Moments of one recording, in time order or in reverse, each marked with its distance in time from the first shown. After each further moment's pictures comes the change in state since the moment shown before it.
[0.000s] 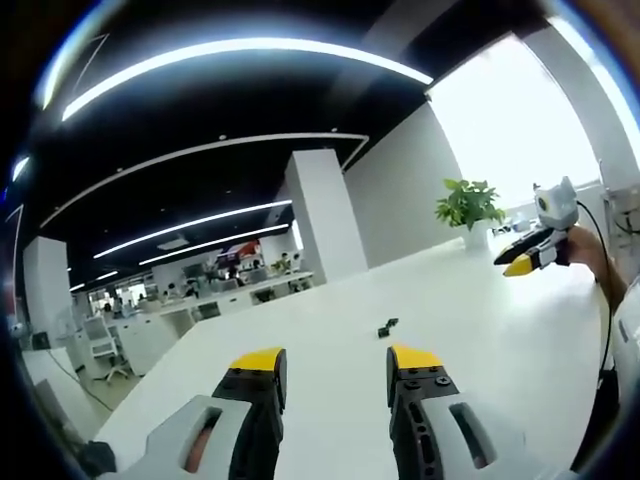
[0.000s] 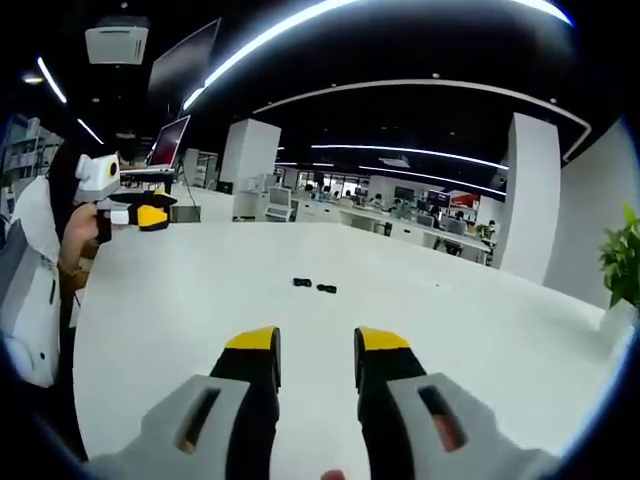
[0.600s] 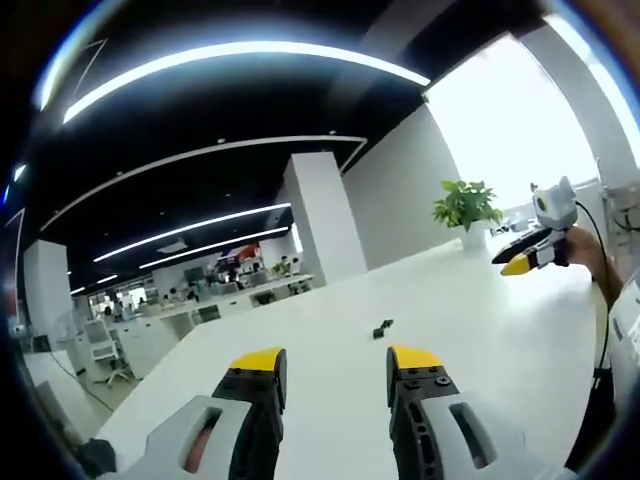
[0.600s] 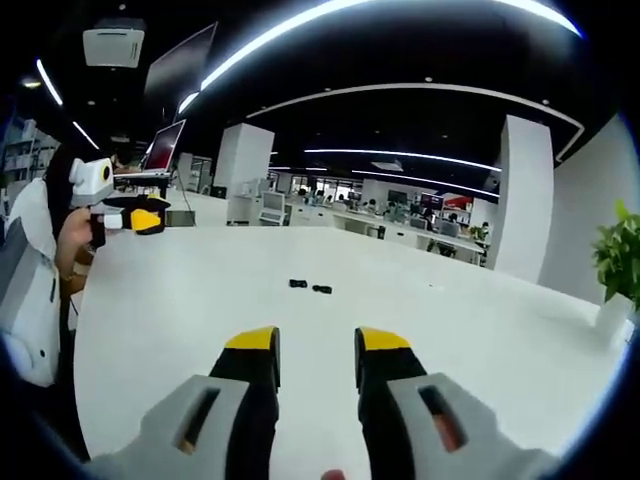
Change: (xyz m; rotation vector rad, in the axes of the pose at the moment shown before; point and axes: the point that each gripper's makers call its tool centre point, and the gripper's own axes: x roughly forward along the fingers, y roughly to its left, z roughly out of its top) left arm -0.008 -0.008 0.002 0.010 -0.012 0.001; right arm -0.009 0.000 -0.001 0.010 -0.021 -0.030
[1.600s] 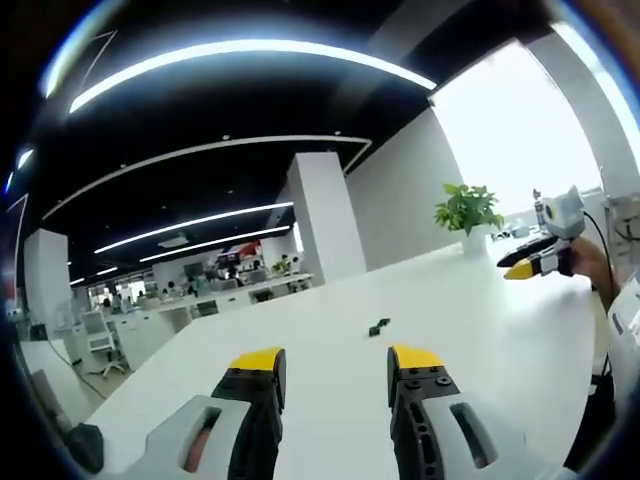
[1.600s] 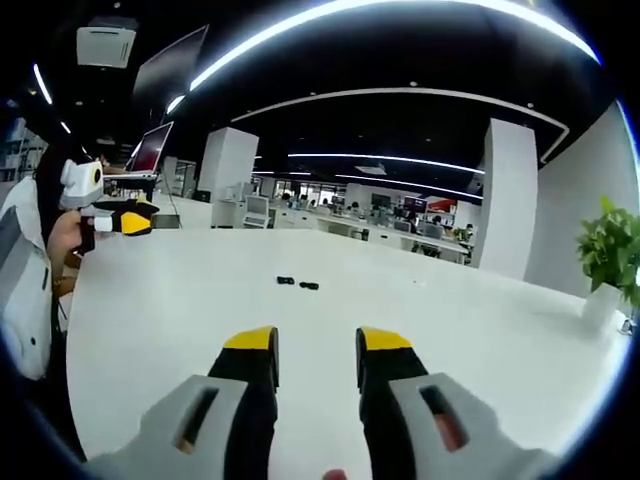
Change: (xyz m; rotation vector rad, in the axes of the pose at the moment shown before) left arm -0.002 -0.005 -0.009 -0.037 -0.004 0.001; right arm -0.012 -0.004 -0.008 0.009 -0.018 -0.076
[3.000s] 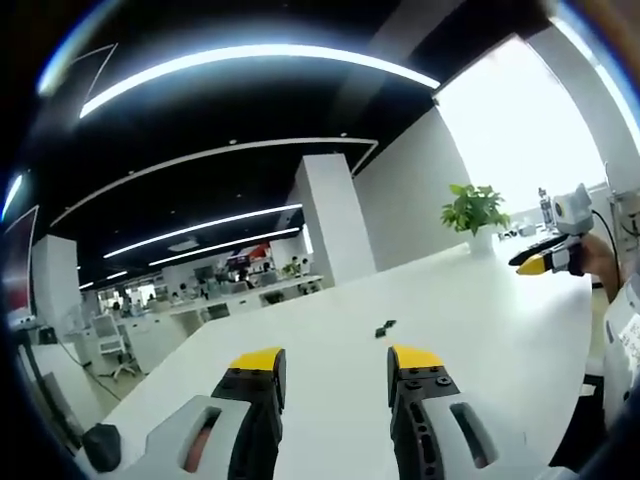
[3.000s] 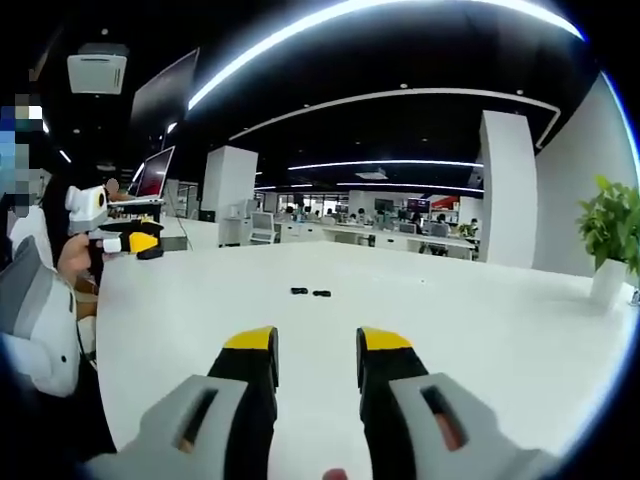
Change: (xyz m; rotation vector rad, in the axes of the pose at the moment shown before) left arm -0.017 0.002 0.009 0.012 -0.008 0.042; right arm -0.020 0.007 0.005 0.090 -0.050 0.023
